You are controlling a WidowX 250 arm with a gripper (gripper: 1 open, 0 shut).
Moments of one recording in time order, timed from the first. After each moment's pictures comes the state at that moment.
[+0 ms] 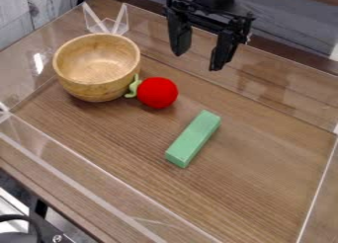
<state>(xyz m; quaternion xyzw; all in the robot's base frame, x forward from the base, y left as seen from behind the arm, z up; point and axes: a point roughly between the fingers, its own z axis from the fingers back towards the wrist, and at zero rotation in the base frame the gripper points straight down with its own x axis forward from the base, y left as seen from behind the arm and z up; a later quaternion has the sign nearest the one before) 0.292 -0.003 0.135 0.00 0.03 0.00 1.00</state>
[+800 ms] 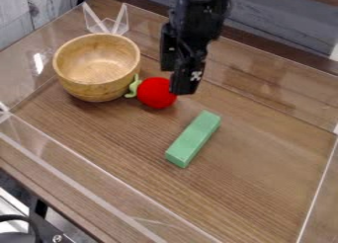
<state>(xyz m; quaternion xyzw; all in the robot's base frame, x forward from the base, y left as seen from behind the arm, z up) 0.282 0.022 0.096 0.02 0.06 -0.35 0.93</state>
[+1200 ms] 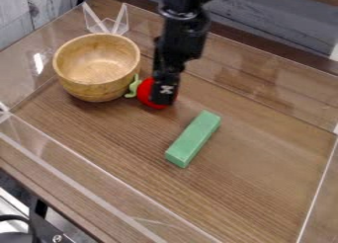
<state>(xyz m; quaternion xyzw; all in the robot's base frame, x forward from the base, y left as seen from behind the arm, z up) 0.276 0.049 0.076 0.03 0.06 -0.46 0.89</state>
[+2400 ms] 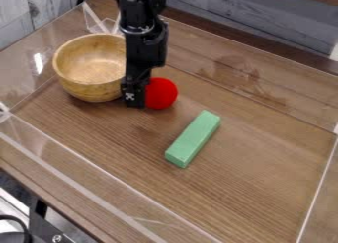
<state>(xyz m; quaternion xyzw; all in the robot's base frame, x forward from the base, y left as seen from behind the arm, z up) 0.276 0.083 0.059 0.04 0.00 -0.51 0.86</state>
